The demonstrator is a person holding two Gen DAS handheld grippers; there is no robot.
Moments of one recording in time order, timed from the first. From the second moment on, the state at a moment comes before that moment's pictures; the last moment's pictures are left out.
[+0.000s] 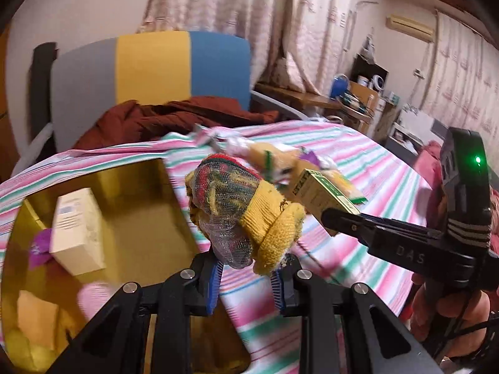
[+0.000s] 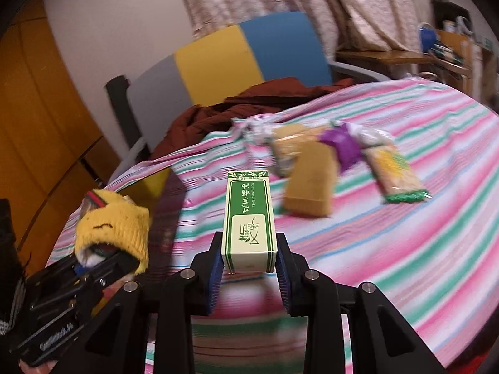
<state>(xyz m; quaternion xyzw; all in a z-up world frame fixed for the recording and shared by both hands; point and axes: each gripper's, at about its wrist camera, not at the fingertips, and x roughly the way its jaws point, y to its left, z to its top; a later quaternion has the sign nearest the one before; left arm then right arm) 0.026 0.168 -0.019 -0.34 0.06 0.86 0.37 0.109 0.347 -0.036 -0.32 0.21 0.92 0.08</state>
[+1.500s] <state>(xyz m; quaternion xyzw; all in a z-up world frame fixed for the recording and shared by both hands) -0.139 -0.006 0.002 -0.37 -0.06 0.92 0.12 -0.020 0.225 -0.020 -0.37 0.22 0.90 -0.06</state>
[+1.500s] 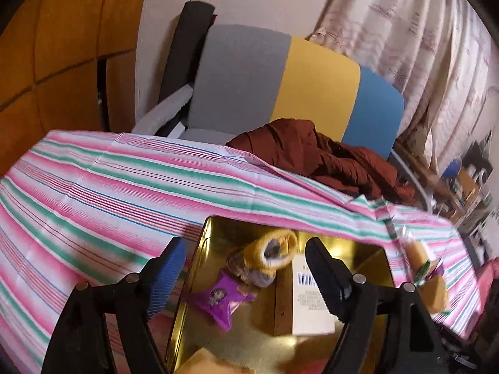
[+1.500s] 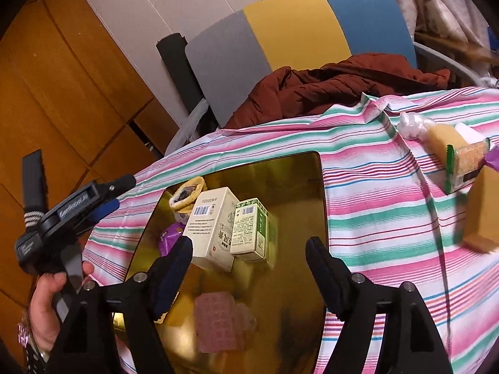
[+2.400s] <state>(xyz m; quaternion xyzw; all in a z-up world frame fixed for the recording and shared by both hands) -0.046 0.036 -0.003 -0.40 0.03 0.91 0.08 0.011 0.225 -0.023 -0.37 0.21 0.90 -0.06</state>
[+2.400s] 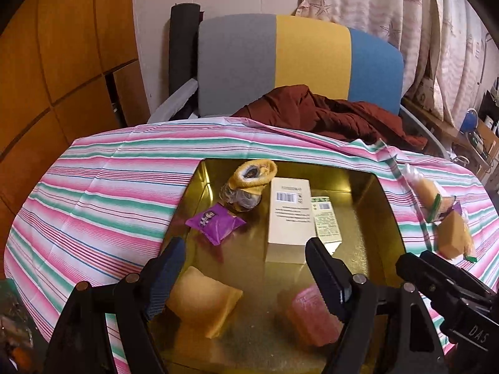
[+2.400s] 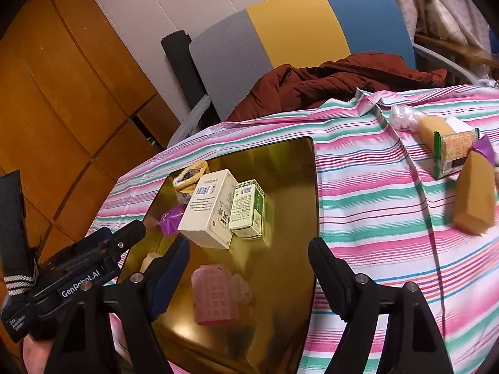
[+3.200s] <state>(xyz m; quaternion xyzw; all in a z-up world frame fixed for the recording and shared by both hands) -0.018 0.088 0.004 -0.38 0.10 0.92 0.07 0.037 0.264 -0.018 -0.35 0.22 0.91 -0.03</state>
